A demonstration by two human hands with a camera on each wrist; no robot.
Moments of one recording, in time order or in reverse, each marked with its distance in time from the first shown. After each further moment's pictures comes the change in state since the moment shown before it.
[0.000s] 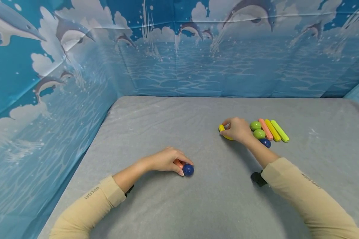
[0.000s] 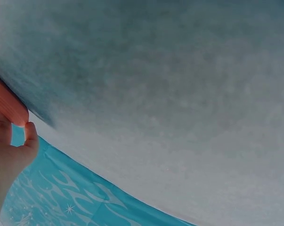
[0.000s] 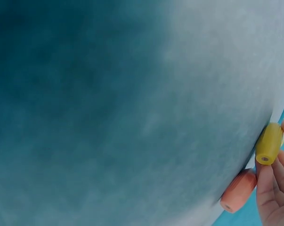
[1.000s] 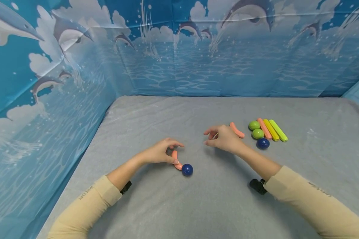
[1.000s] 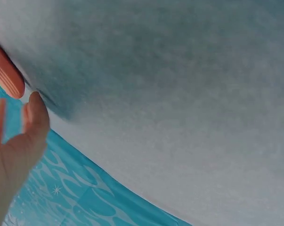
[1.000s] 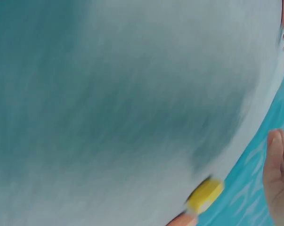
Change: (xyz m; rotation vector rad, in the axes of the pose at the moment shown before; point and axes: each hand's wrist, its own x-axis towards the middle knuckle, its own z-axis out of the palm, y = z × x) left_hand -0.010 -0.003 -0.017 -0.240 0.134 -0.367; right_hand -0.032 -0.043 0.014 0.217 -0.083 -0.215
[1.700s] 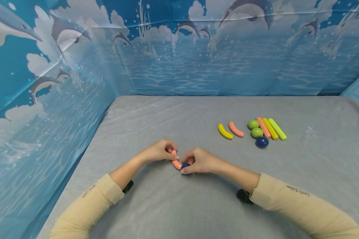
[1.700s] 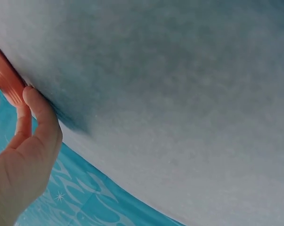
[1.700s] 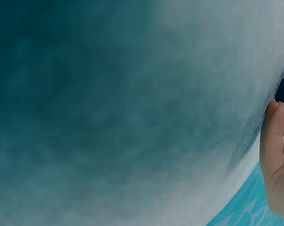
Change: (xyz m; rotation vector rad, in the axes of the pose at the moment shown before) left_hand 0.004 0.000 0.003 -0.201 0.022 -0.180; right_hand -0.014 -0.040 0.063 0.177 -0.344 0.050
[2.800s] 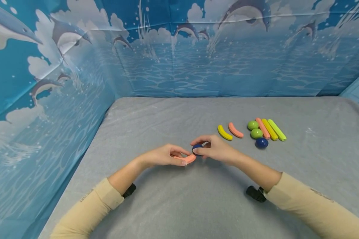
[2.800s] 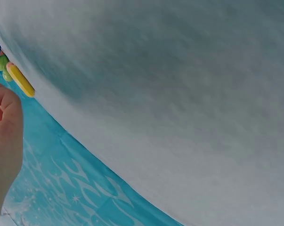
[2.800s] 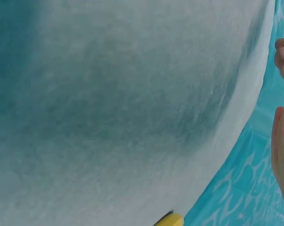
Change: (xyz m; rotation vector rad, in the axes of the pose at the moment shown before) left_hand -0.008 0.019 0.007 -0.205 -0.242 0.102; right_hand -0.022 0.004 -0.044 0.268 0.135 -0.057
